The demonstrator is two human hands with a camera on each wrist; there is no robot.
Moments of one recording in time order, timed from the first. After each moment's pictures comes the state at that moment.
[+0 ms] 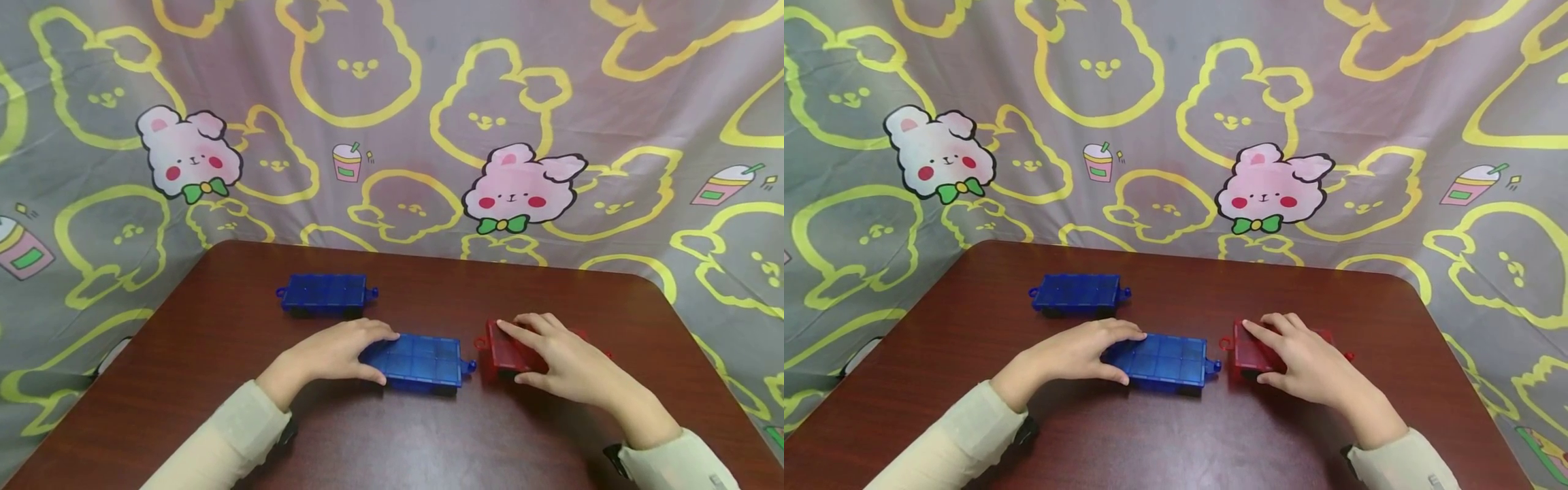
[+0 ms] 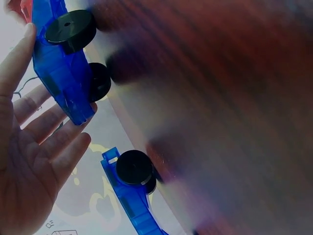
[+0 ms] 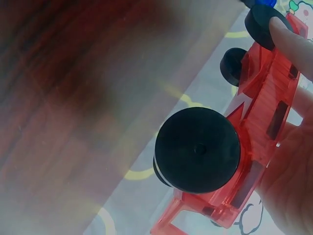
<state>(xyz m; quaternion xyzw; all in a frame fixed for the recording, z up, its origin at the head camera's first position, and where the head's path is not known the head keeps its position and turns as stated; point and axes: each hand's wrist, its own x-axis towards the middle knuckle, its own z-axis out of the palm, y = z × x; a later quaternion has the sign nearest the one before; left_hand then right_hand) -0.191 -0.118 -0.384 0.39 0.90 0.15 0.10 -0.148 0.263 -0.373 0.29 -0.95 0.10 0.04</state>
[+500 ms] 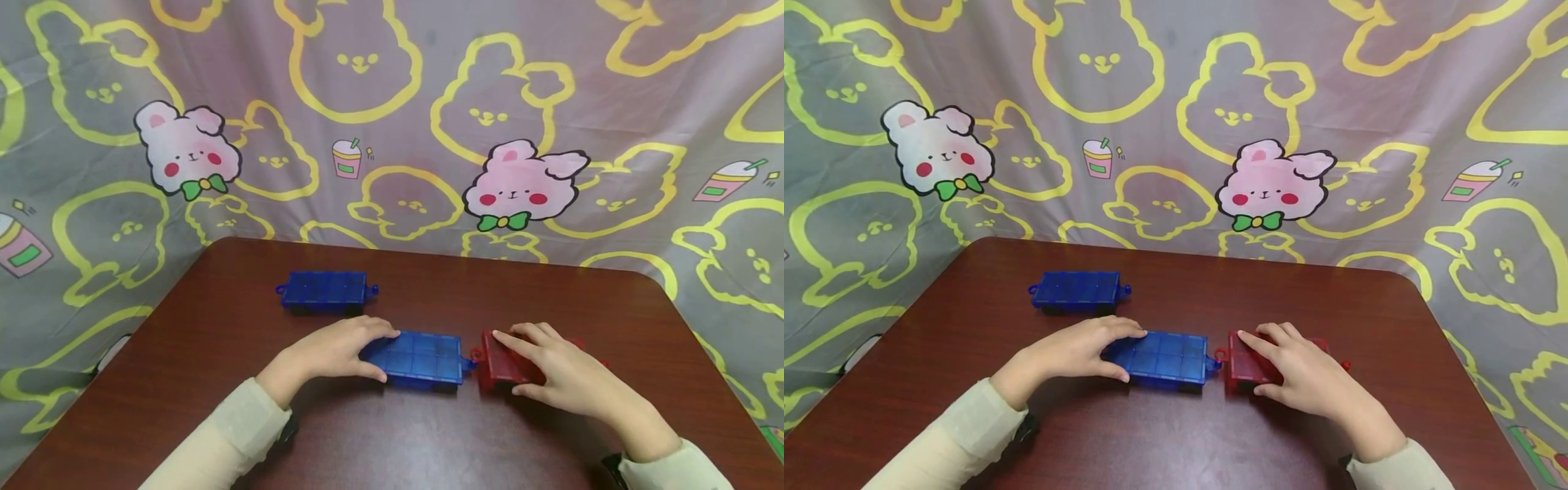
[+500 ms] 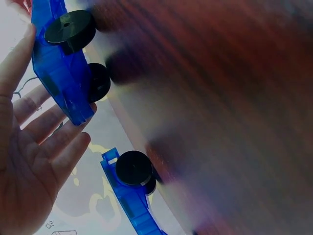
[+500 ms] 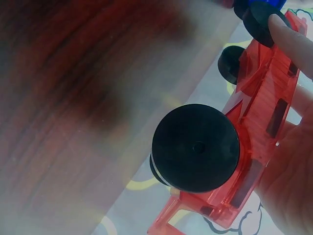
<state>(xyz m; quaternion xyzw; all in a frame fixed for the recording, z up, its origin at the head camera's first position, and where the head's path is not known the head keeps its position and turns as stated) -0.192 -0.118 -0.385 0.40 0.90 0.15 0.10 -0.137 0.256 -0.380 0.30 -0.95 0.09 0.04</state>
